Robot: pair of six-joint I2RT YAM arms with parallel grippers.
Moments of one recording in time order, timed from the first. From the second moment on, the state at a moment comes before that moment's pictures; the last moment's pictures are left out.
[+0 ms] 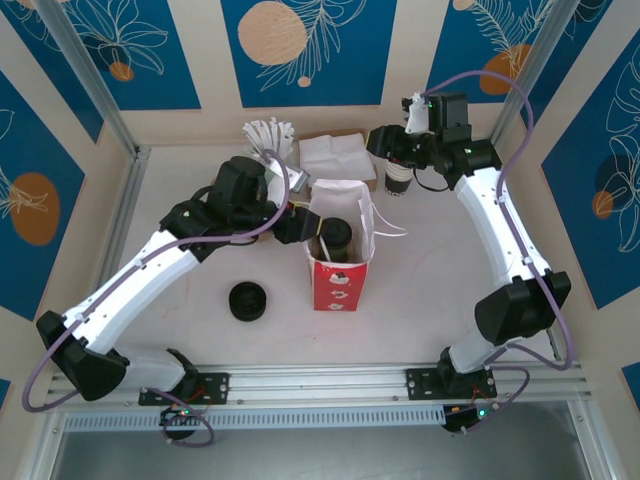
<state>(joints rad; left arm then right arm) -0.72 1.32 1.43 -0.69 0.33 -0.24 0.22 1.59 1.74 -0.75 -0.47 0.46</state>
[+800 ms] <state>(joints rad) -0.78 1.50 1.57 -0.92 -0.07 -0.38 0.26 1.71 1.78 -0.75 -0.44 0.46</state>
